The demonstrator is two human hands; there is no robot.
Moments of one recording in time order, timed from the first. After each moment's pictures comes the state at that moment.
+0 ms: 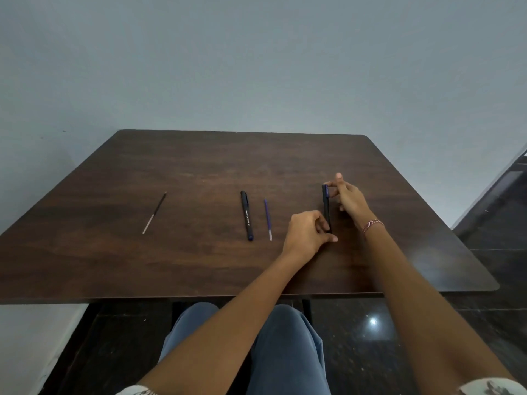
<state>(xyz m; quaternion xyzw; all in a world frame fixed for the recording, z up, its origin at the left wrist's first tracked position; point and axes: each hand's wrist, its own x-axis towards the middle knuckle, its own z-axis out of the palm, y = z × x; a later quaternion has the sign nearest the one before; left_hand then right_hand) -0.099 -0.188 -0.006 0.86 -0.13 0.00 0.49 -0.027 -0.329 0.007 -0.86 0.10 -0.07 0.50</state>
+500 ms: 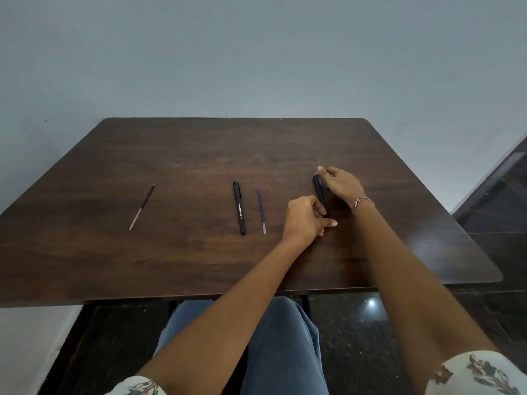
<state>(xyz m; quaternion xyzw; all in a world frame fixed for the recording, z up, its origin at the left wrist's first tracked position) -0.080 -0.202 -0.007 0.85 -0.08 -0.05 0.51 0.006 -0.333 0.002 -0.96 0.06 -0.02 0.28</state>
